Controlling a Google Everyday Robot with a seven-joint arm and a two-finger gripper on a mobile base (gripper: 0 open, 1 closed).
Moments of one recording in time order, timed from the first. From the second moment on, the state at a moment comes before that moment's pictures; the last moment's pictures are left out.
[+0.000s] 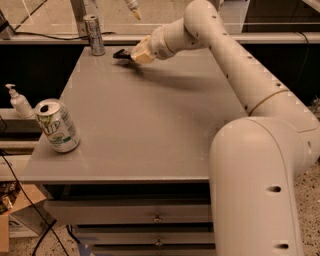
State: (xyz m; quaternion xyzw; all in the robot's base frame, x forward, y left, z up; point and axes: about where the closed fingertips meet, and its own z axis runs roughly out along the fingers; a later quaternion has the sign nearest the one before) arm 0.821 0.063 0.873 -0.61 0.62 0.15 0.48
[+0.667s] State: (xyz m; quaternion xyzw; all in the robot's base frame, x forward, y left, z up) arm 0.848 0.073 0.874 -0.59 0.62 0.16 0.49
